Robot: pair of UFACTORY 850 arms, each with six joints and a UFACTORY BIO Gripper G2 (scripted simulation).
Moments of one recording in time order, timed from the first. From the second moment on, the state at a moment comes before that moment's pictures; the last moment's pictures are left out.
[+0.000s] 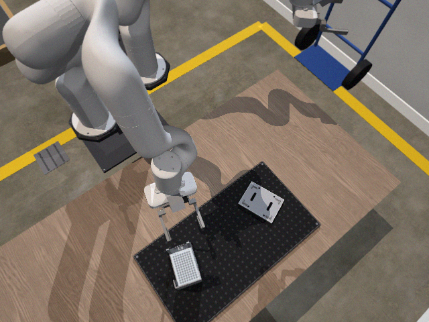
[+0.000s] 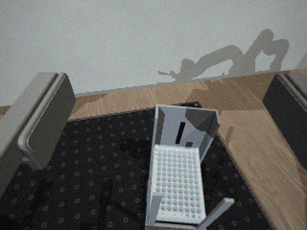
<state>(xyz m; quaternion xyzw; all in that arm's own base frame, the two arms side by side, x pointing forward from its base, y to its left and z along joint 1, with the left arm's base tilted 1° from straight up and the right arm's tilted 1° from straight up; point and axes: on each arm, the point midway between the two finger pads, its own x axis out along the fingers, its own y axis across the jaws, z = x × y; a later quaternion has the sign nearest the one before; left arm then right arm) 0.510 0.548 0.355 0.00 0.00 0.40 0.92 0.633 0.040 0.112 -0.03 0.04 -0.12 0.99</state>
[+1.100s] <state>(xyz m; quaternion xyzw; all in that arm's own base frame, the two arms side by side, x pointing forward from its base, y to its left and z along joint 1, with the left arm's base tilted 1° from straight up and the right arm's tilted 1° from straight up) 0.510 0.548 0.355 0.00 0.00 0.40 0.92 0.617 0.175 0.104 -0.01 0.00 0.02 1.00</state>
